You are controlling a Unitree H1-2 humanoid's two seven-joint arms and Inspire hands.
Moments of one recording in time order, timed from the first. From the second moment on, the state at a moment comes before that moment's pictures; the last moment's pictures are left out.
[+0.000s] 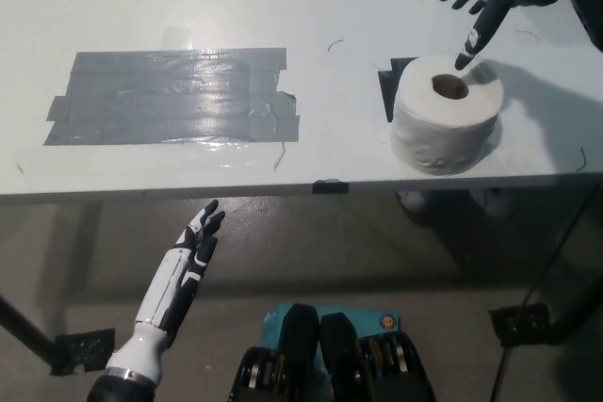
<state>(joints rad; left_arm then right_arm) -0.08 0.14 -0.10 -0.05 0.15 -0.03 -0.07 -1.50 -0.32 0.54 1.36 -0.36 0.20 0.76</state>
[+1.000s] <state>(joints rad) -0.08 0.14 -0.10 -0.05 0.16 -0.03 -0.07 -1.44 -0.29 0.54 1.37 -0.43 0.18 0.68</state>
